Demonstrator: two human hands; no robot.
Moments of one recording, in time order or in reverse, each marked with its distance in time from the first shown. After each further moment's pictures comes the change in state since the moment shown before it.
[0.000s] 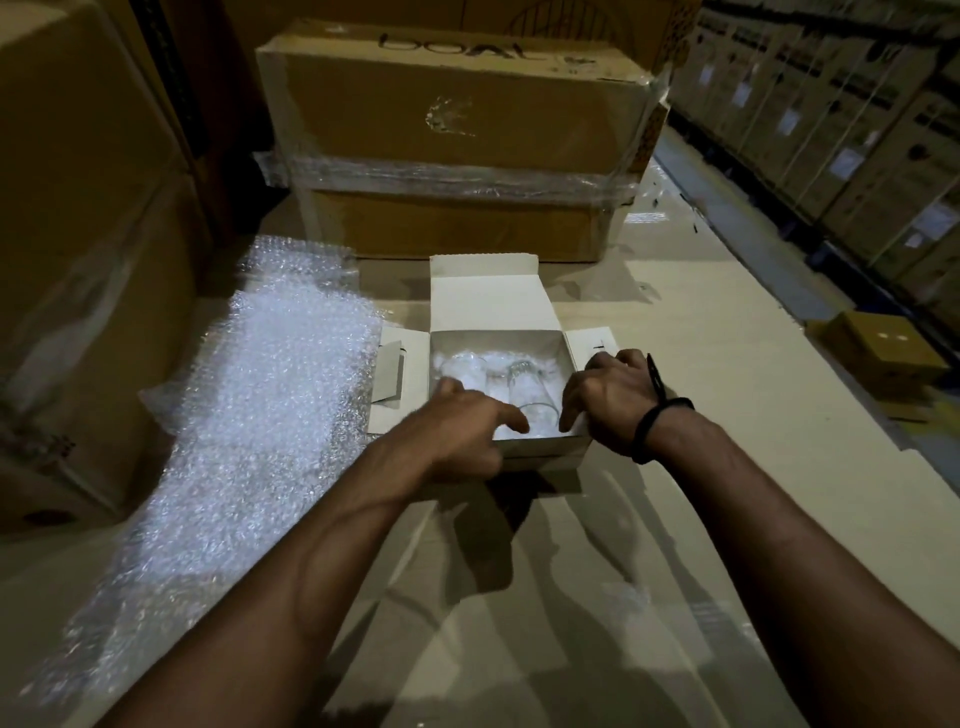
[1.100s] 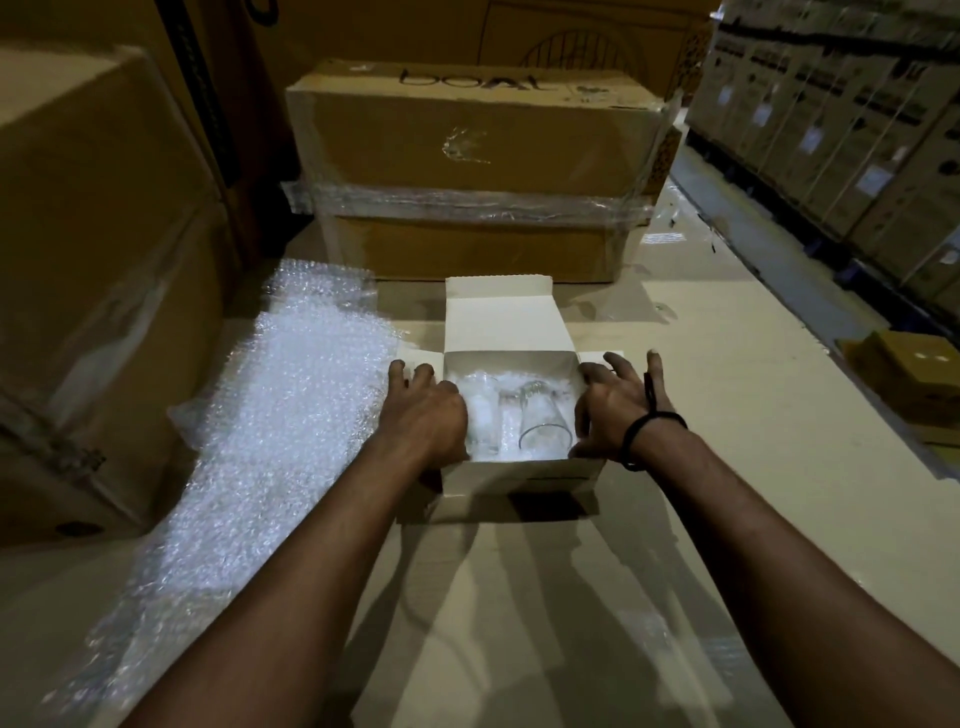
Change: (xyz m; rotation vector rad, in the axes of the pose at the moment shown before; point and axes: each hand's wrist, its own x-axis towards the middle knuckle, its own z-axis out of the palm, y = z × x) left_hand 0.012 -0.032 -0.008 0.463 0.070 -0.279; right_hand 0.027 0.002 0.016 0.001 -0.069 0.200
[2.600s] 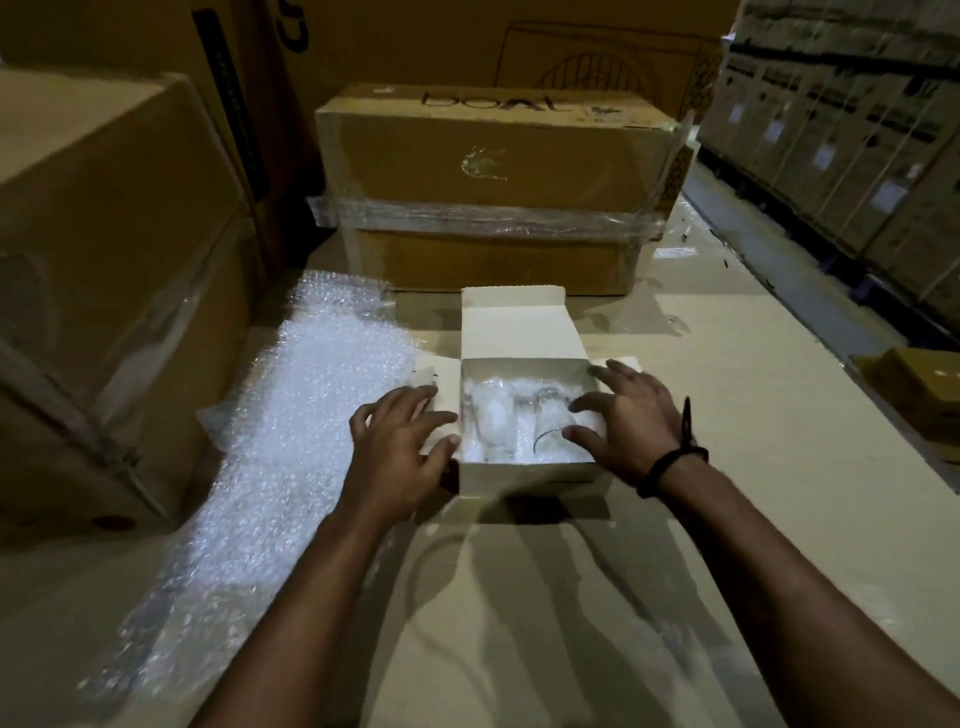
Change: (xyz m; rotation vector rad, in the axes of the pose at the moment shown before) left_hand -0.049 -0.028 0.052 -0.607 0.617 -0.054; right_hand -0.022 -0.010 0.001 0.277 0.340 -0.071
